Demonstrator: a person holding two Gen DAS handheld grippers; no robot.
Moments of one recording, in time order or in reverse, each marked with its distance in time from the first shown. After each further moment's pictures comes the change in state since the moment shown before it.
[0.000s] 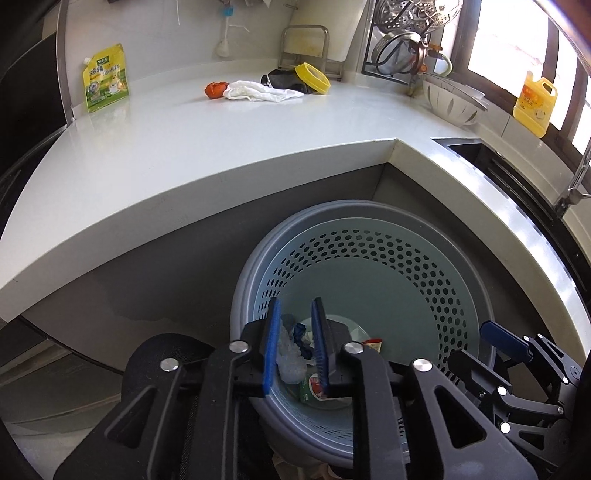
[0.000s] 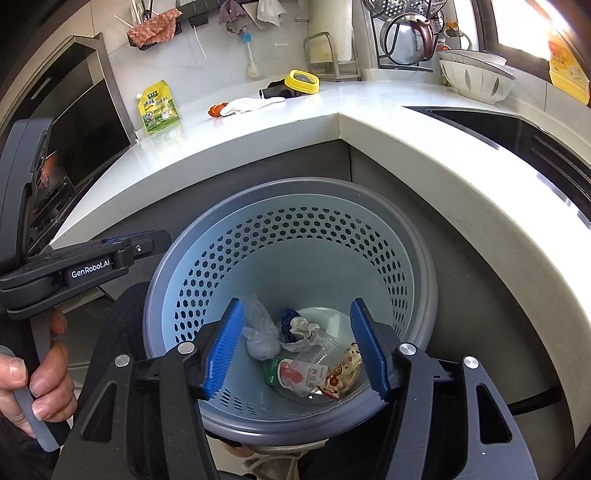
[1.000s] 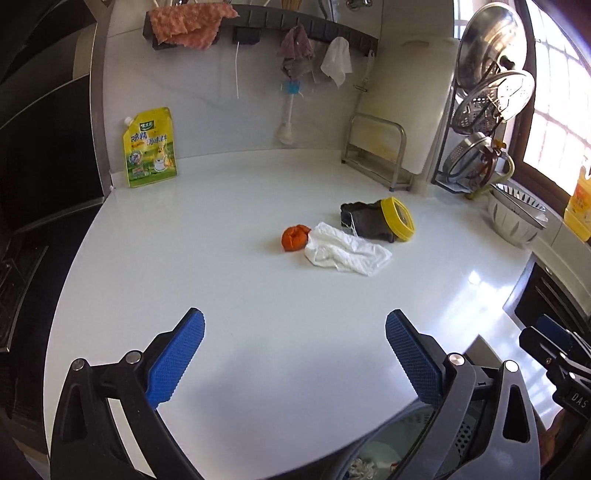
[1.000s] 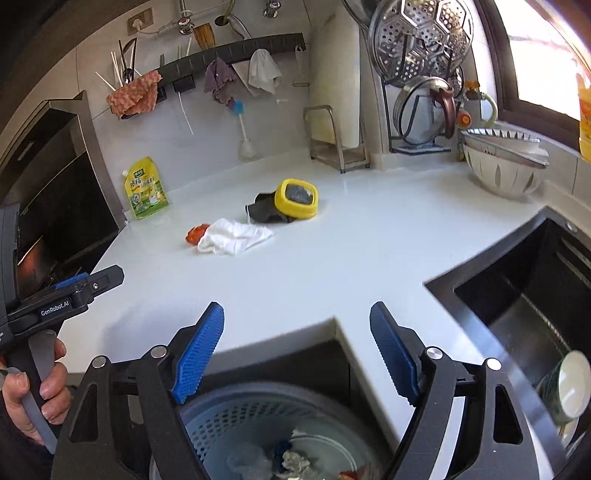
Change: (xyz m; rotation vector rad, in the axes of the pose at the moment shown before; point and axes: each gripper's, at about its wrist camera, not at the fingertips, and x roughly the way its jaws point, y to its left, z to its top) left arm 0.000 0.076 0.173 -0.109 -0.254 0.136; right arm 0.038 -0.019 0.207 -0.046 -0.211 0.008
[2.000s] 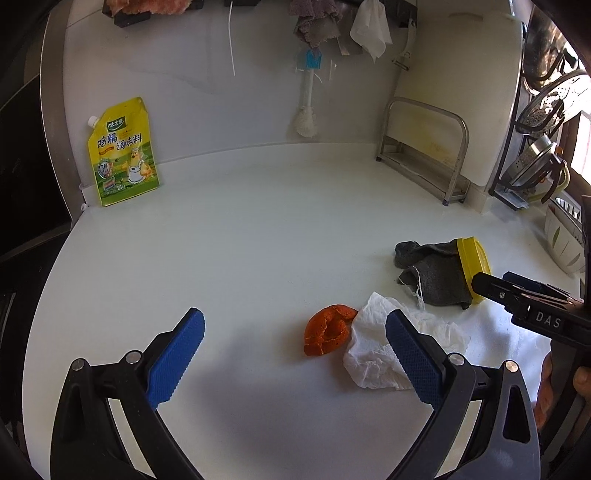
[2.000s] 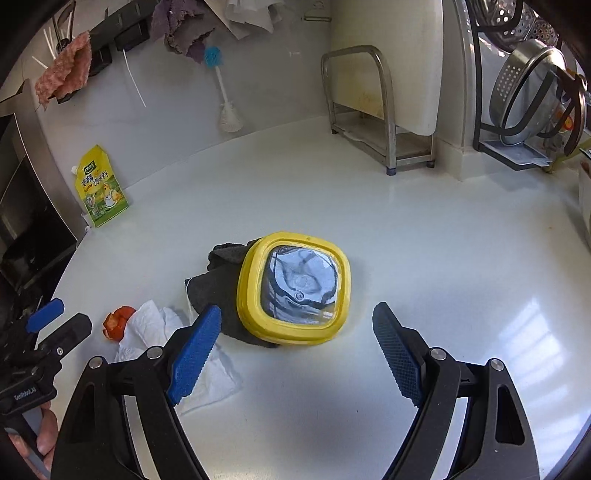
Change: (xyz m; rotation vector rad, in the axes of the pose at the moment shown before) left arm 0.135 0.006 0.070 0.010 0.067 0.075; right arm 0.230 -0.007 0.114 0.008 0.224 0.082
